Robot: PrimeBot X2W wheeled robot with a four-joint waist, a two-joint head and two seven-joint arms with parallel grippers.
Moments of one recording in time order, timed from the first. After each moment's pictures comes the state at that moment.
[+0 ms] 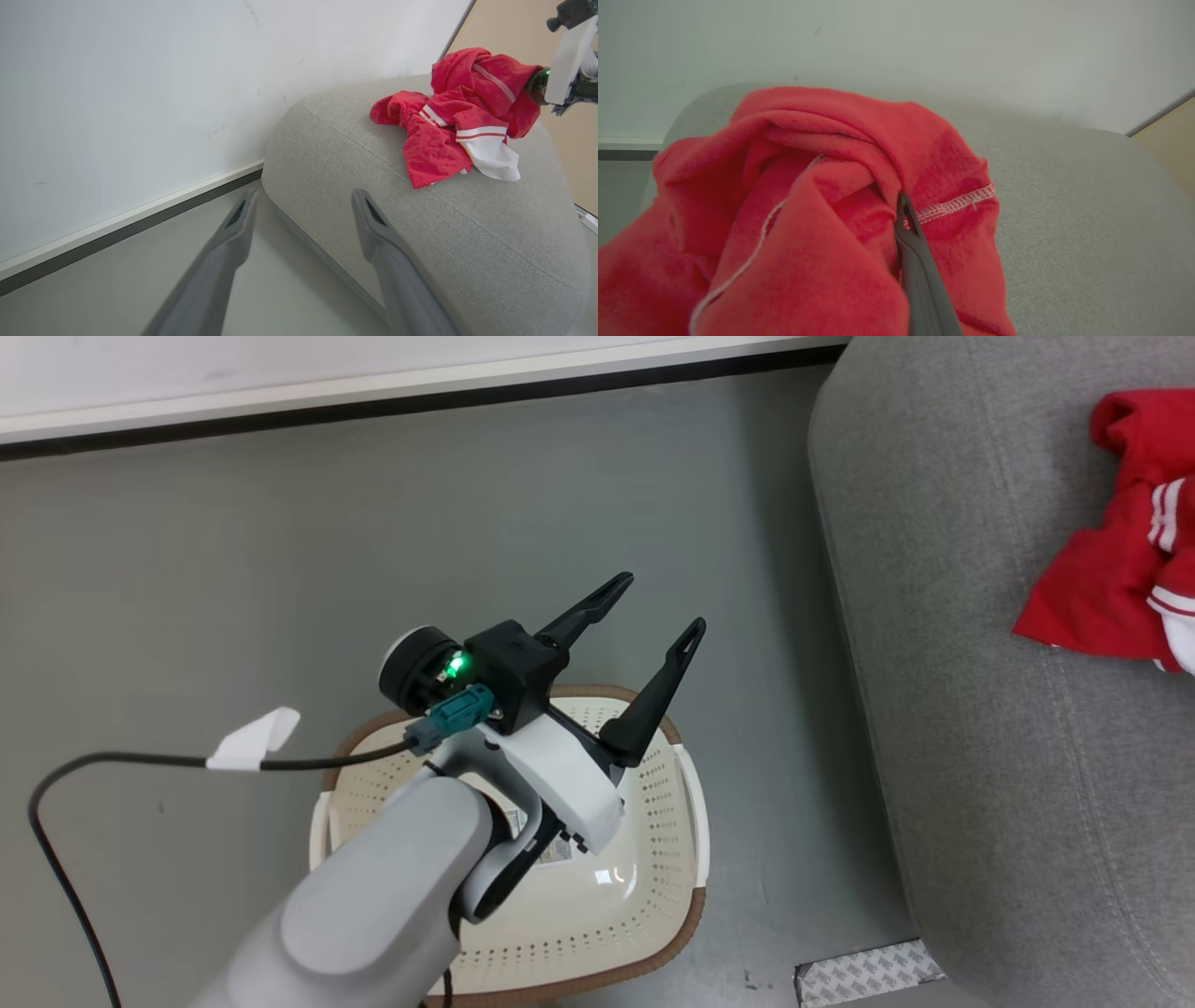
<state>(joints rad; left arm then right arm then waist) -0.75 0.26 -0.78 0.20 -0.48 0.03 -0.10 -0.91 -0.66 0.26 0.83 0.56 0.13 -0.02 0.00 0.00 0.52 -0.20</state>
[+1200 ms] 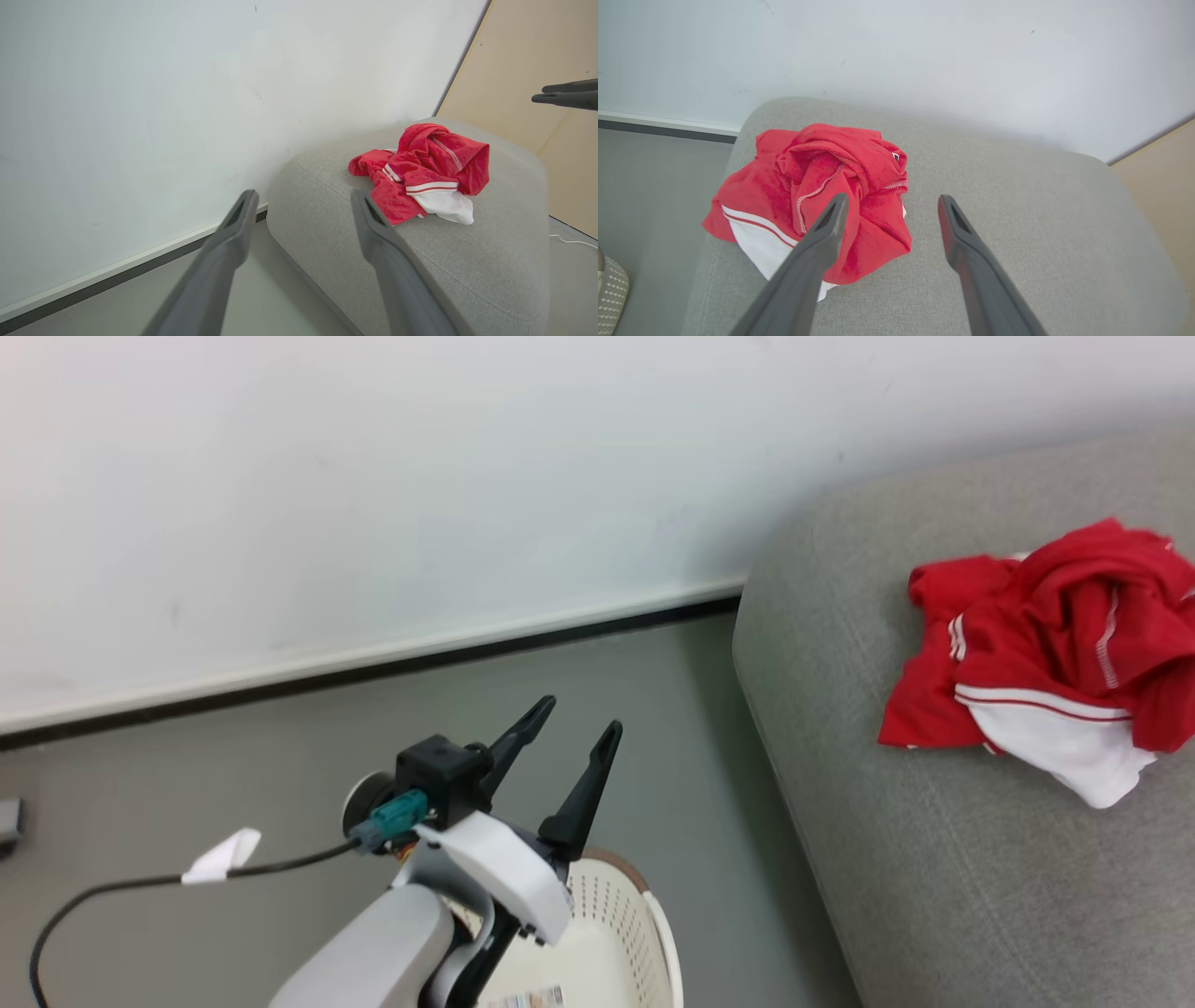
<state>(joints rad) -0.56 0.27 -0.75 0.29 -0.60 0.06 -0.21 -0.86 -0.89 0.74 0.59 0.87 0.13 0.26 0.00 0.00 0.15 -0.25</state>
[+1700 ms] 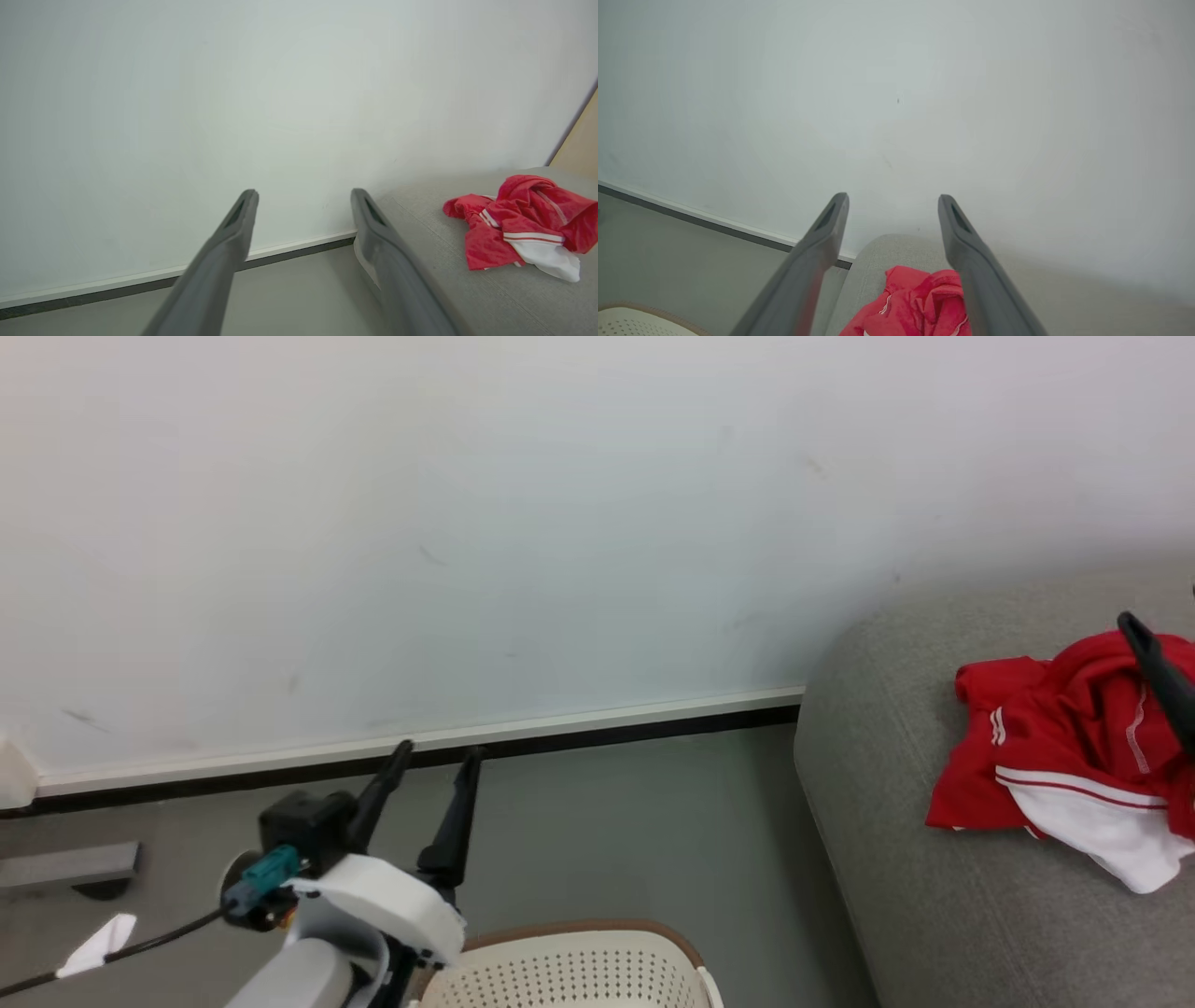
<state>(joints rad) -0.40 0.35 -0.62 0.27 -0.65 0.16 -0.25 -0.65 -0.80 0.62 0.34 0.82 0.13 -0.01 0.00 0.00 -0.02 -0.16</state>
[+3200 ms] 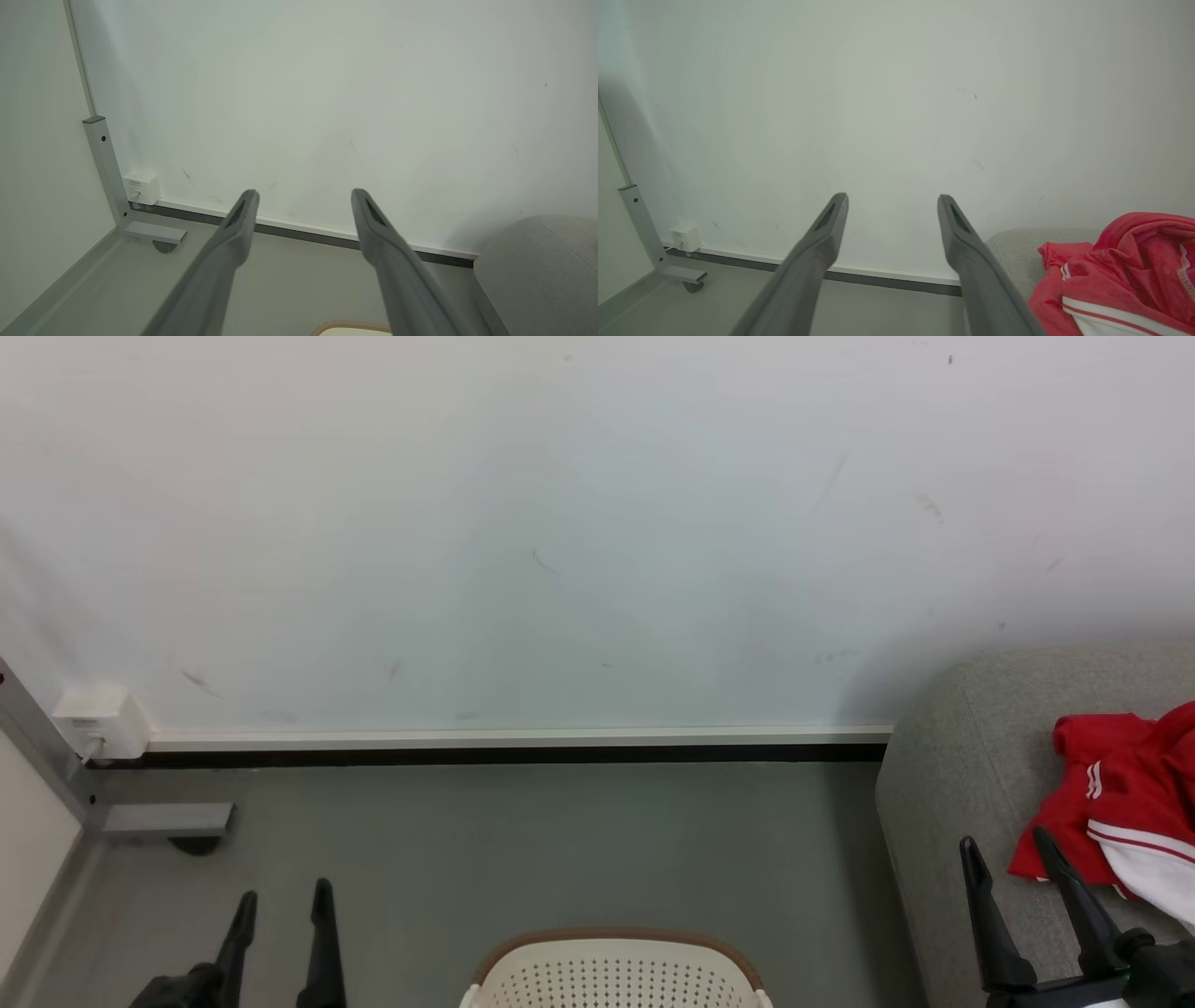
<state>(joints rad) 0.03 0.16 -0.08 0.16 -0.32 0.11 -0.26 -0.01 -0.17 0.11 0.13 0.31 0.13 -0.26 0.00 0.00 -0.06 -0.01</state>
